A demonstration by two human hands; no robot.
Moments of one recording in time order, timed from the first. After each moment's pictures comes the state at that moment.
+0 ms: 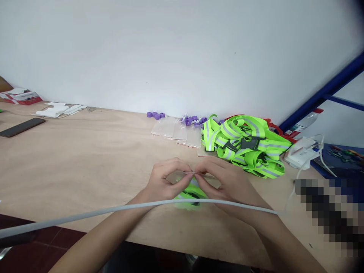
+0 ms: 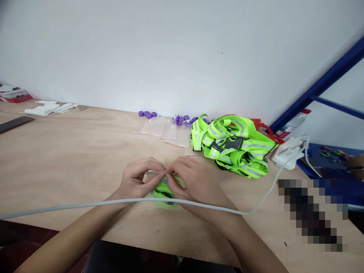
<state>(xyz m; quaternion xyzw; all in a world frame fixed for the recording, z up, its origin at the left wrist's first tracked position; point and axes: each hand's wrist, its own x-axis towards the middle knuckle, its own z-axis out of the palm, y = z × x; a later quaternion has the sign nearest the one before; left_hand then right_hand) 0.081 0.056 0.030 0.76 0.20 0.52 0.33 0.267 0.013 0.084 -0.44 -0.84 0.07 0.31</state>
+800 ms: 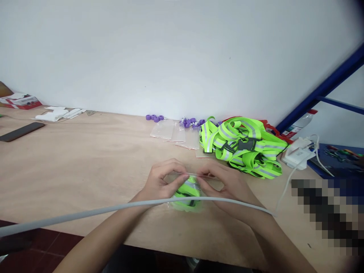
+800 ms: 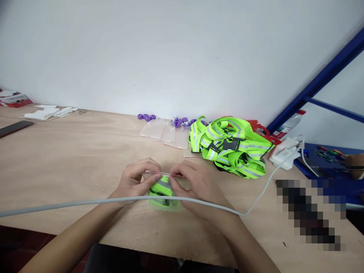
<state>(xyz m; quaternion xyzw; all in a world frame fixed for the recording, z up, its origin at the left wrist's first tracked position) 0.077 0.060 0.031 0.76 0.21 0.51 0.35 0.278 0.008 0.073 -0.48 -0.79 0.15 0.34</state>
